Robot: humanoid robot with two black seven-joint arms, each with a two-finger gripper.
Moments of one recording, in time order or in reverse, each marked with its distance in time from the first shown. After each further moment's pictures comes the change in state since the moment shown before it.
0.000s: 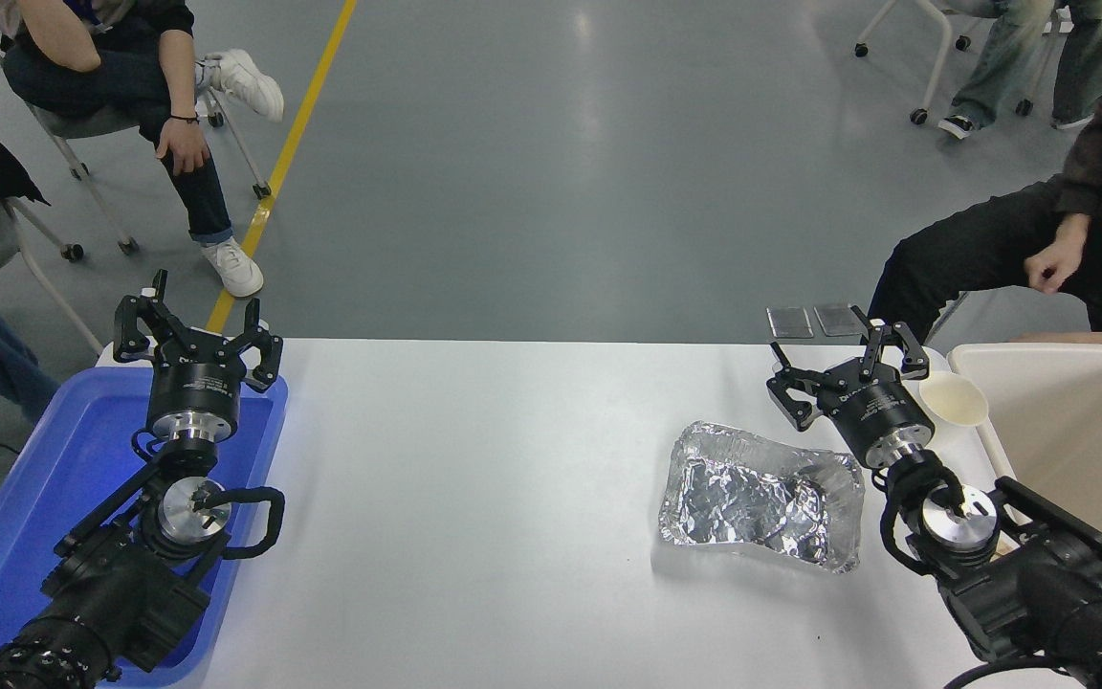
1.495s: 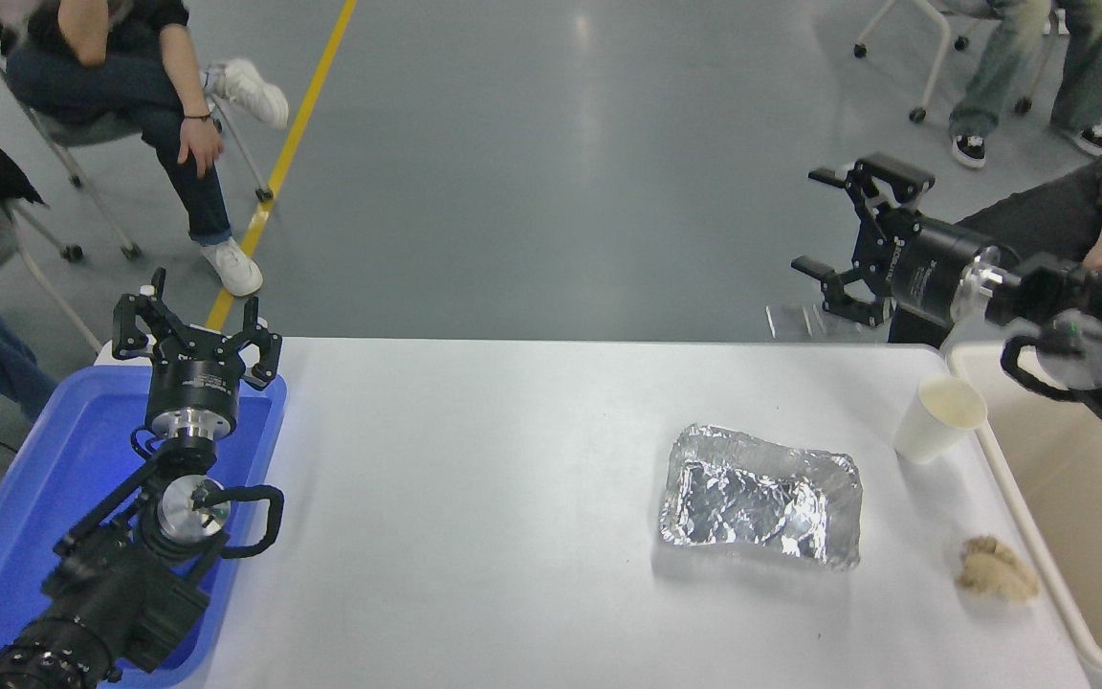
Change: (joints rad) left arm -0.002 0.001 0.001 0.000 -0.001 0.000 0.000; right arm 0.708 -0.482 -0.815 0.382 -0.748 -0.027 -0.025
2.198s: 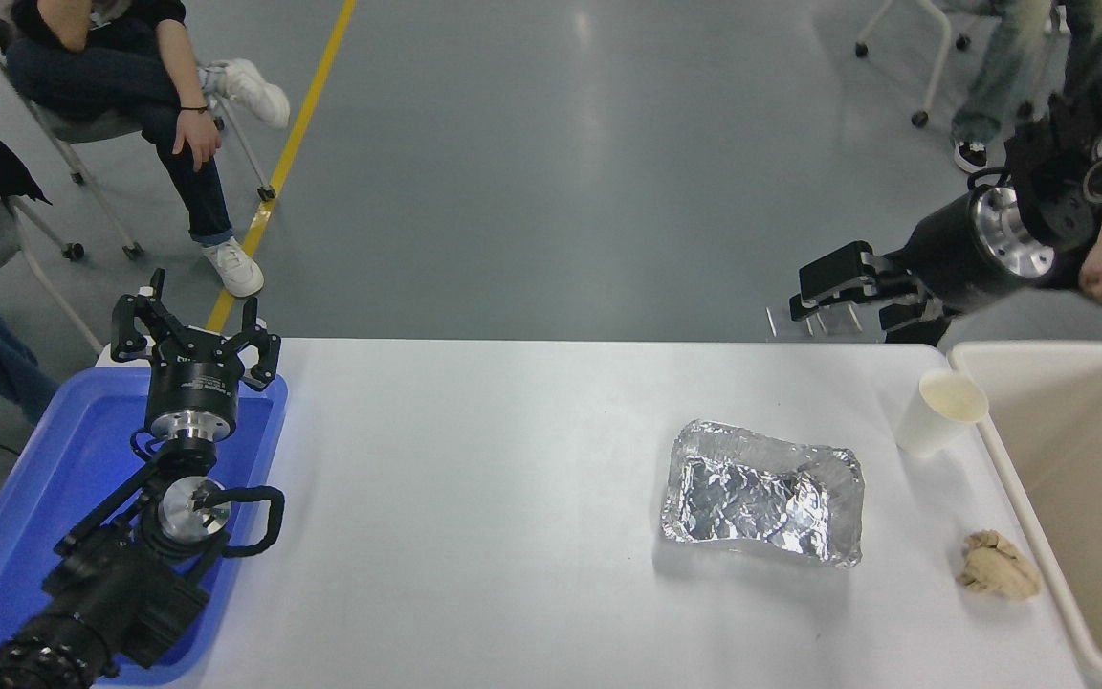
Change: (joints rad) left arm 0.000 0.000 0.000 -0.001 0.000 0.000 0.001; right arm 0.927 0.215 -1.006 0.408 -0.196 0.193 -0.011
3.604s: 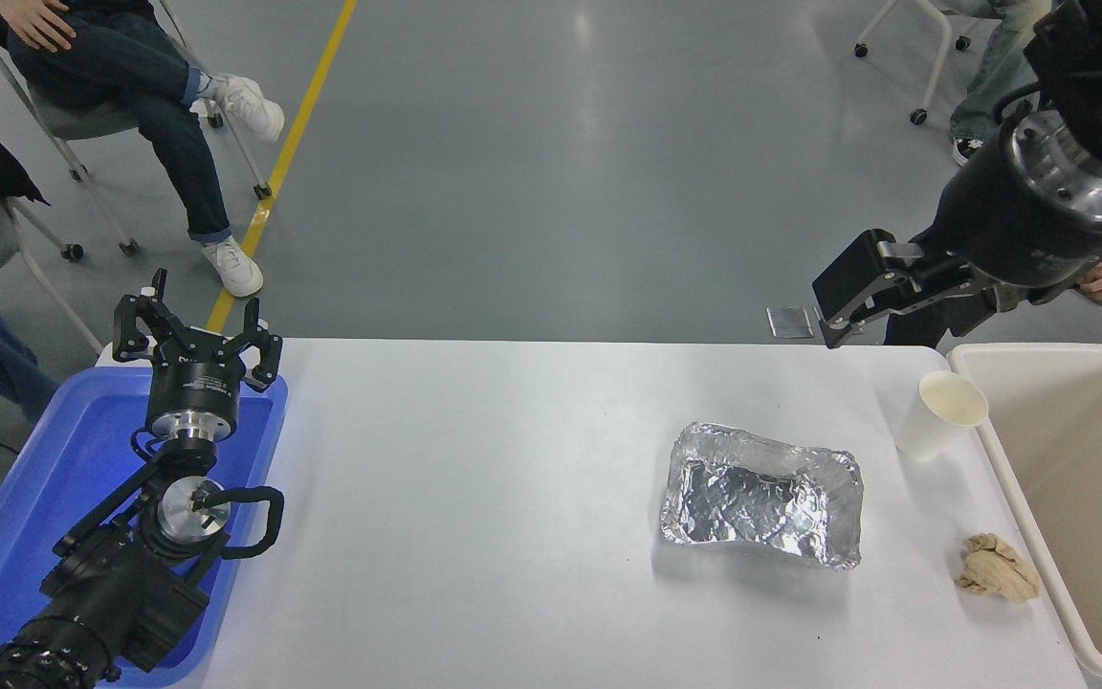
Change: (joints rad) left arm 0.002 0.000 0.000 0.000 0.000 0.000 0.000; right arm 0.373 0.165 -0.225 0.223 0.188 0.104 -0.014
